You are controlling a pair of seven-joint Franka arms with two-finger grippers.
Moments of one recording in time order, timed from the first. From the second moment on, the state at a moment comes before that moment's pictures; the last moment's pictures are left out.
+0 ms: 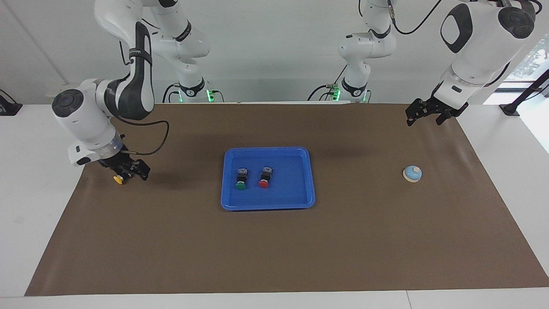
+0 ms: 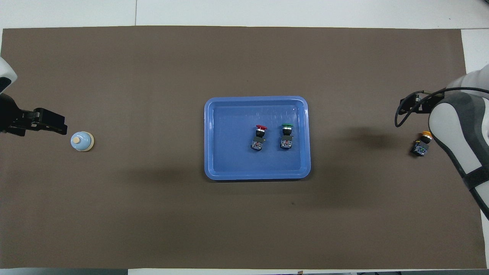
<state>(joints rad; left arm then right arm) 0.01 0.00 -0.05 -1.67 0.00 1.56 0.01 -0.10 0.20 -0.08 -1.90 0.02 2.07 0.11</state>
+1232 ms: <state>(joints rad) 0.01 0.00 -0.05 -1.67 0.00 1.56 0.01 -0.26 0.13 -0.08 -2.30 0.02 2.49 0.12</state>
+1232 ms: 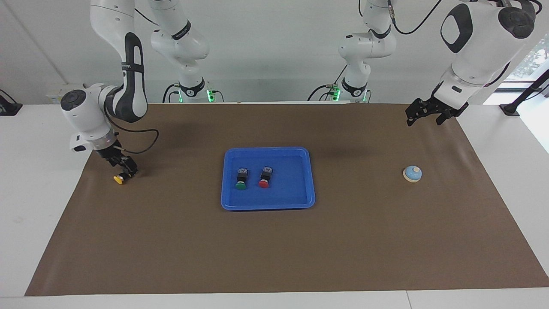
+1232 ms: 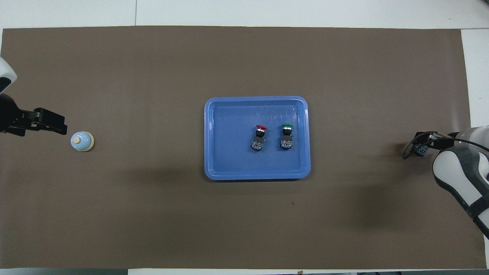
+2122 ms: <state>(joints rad) 0.01 0.00 -0.05 -1.67 0.00 1.56 0.01 -0.14 0.15 -0.06 -2.18 0.02 2.32 0.17</state>
